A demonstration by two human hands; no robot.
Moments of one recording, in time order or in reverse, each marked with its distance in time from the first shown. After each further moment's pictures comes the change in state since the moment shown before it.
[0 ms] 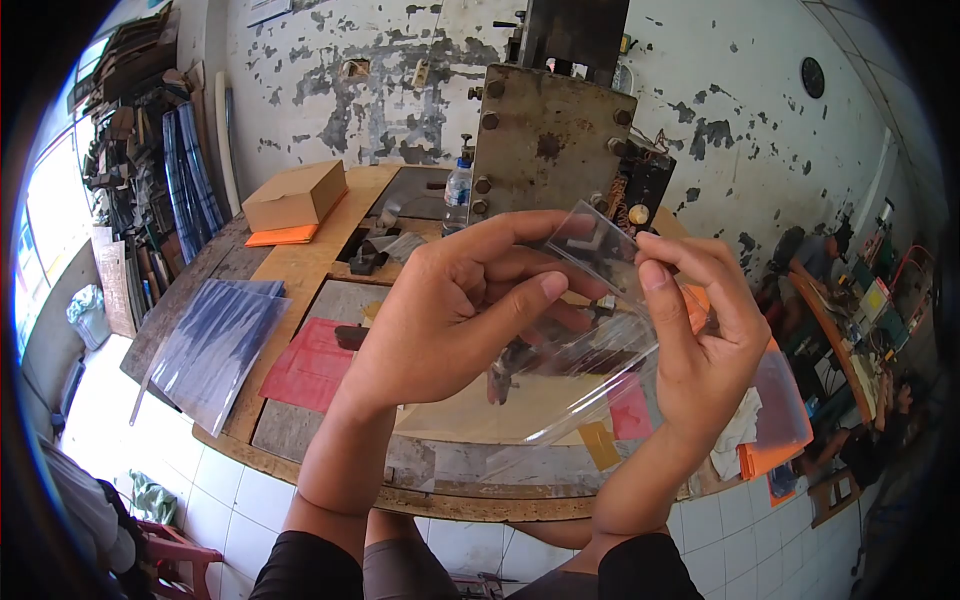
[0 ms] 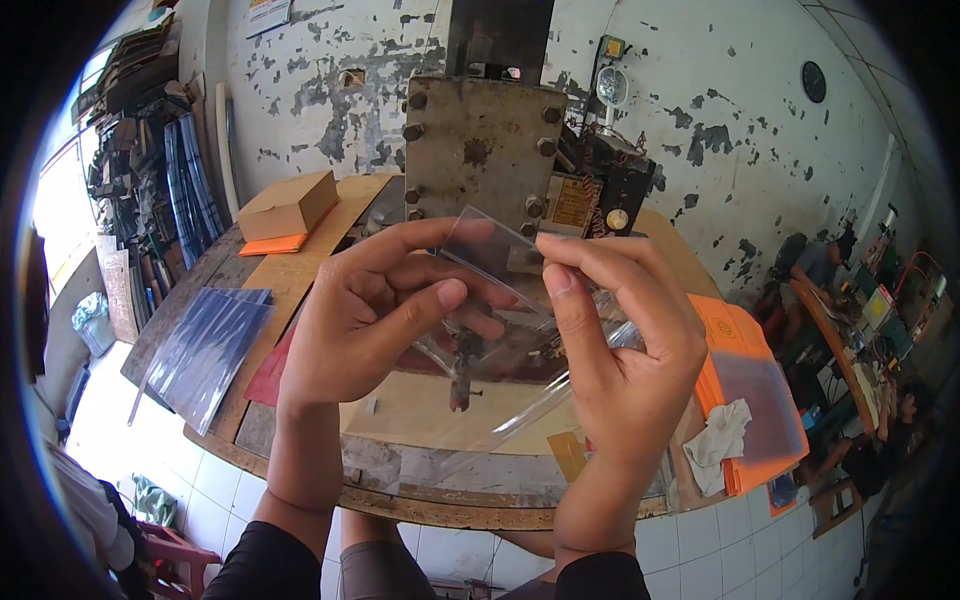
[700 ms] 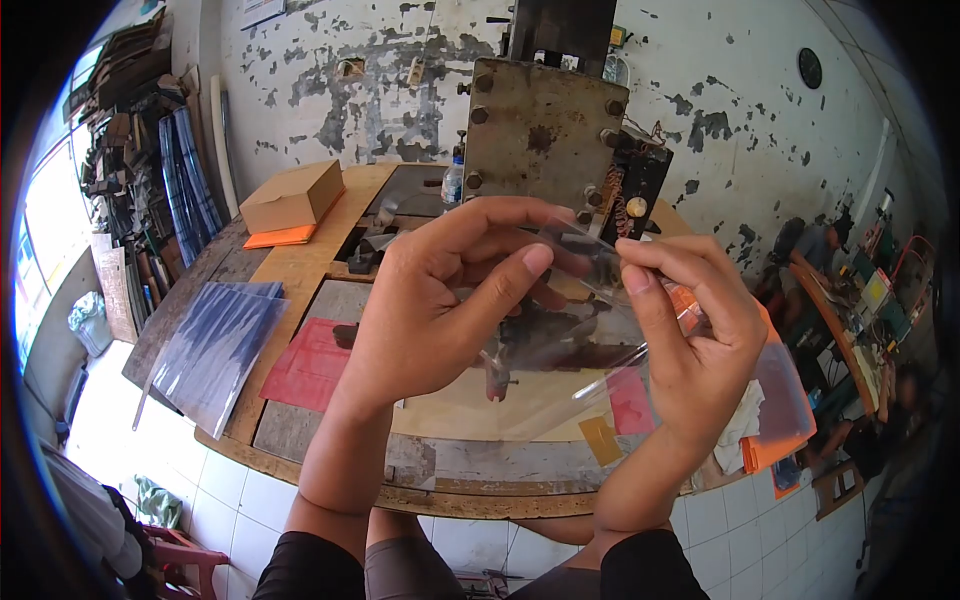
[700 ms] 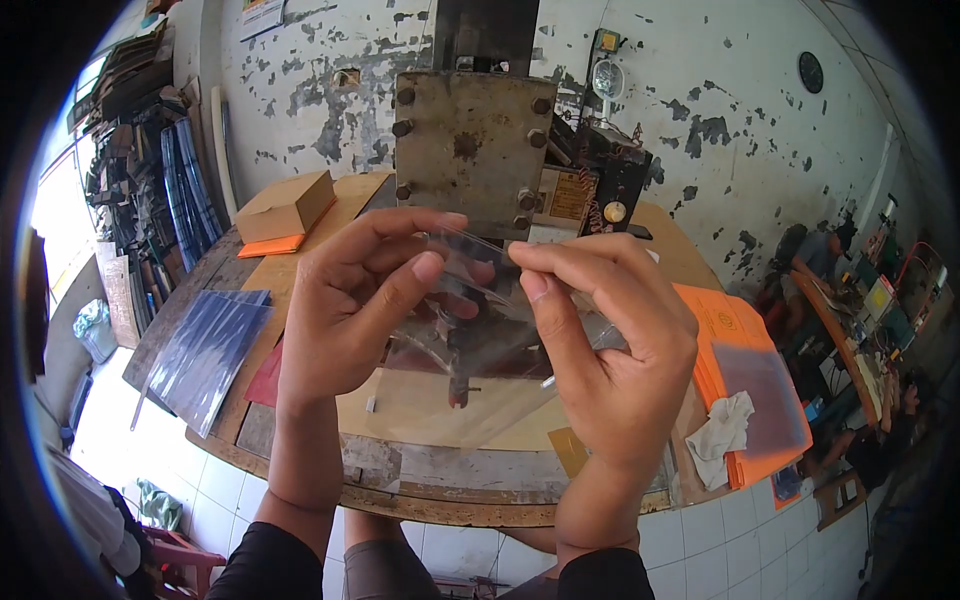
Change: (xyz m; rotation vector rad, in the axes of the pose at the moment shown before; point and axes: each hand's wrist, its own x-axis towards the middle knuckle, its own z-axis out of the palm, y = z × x) left_hand 0.004 -0.014 -0.002 0.110 0.106 0.172; right_hand 0.000 -0.004 -0.004 0.015 -0.079 -0.049
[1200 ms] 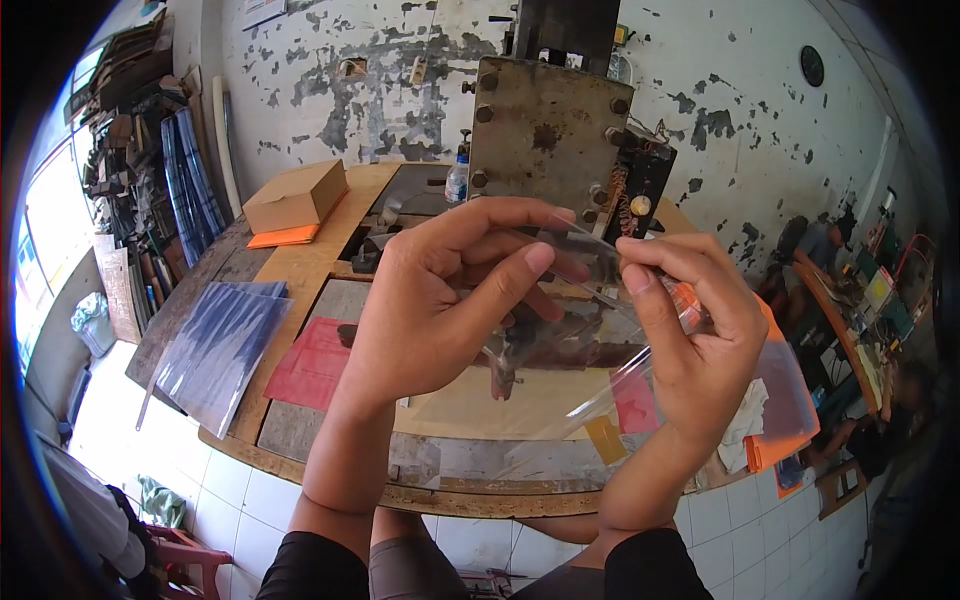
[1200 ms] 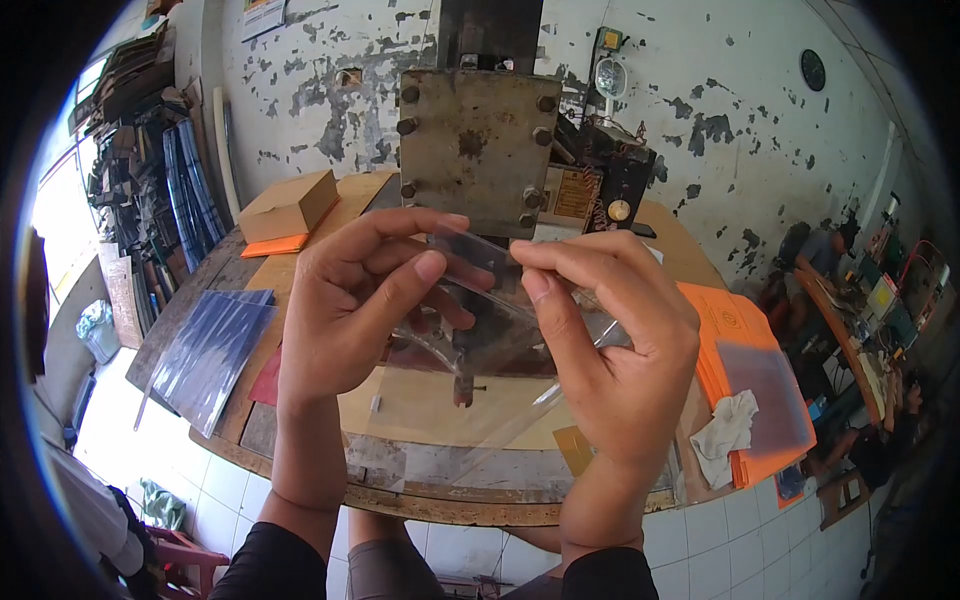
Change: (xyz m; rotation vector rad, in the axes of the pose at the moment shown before) left_hand -0.001 0.005 -0.002 0.008 0.019 -0.051; right_hand 0.001 -0.001 0.002 0.030 -0.022 0.027
